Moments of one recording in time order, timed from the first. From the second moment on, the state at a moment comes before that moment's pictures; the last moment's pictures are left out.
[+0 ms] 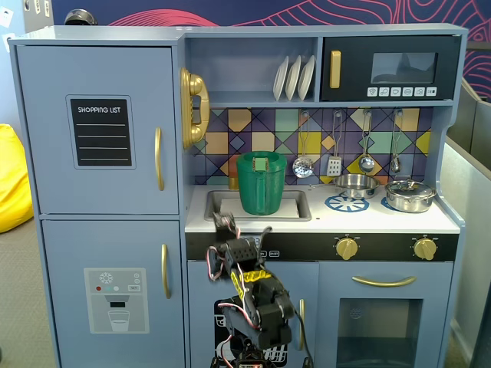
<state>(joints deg) -23.8 164.4 149.2 54.5 -89.5</state>
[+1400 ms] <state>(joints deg) -40.3 127.0 108.6 5.8 -93.9</state>
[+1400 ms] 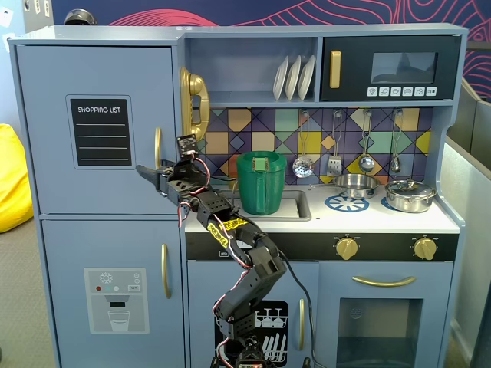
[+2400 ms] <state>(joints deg) -39.5 156.9 118.3 31.6 -100.2</state>
